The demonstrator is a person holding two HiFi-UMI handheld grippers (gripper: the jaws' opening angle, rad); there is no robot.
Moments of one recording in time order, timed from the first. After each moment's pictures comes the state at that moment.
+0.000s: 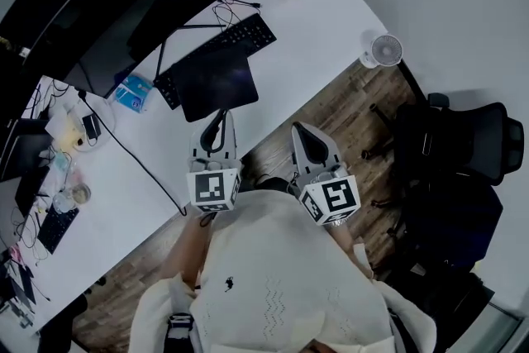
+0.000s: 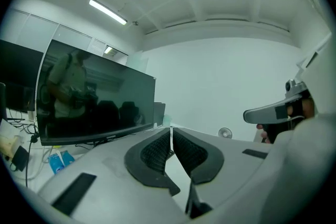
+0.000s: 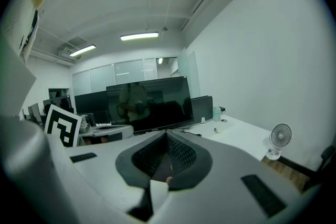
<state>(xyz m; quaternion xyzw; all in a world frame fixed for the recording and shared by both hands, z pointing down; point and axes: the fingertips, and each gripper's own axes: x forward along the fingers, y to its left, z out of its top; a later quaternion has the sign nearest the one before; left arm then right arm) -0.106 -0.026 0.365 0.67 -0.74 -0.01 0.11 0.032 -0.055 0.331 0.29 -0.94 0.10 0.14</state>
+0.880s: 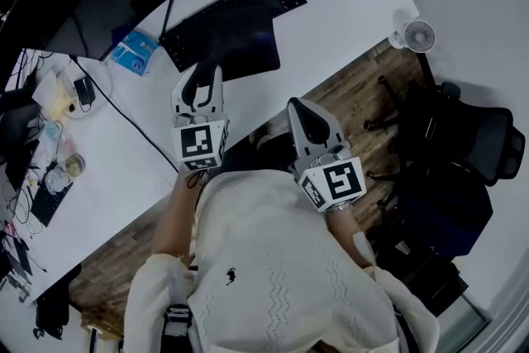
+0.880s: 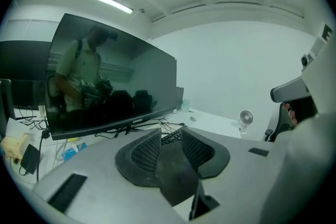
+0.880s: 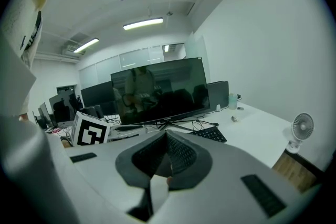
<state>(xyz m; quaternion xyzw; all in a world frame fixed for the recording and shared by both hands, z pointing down) -0.207 -0.034 0.450 0.62 -0.76 0.05 0.17 -0.047 -0.046 0.373 0.24 -0.94 0.13 0.20</state>
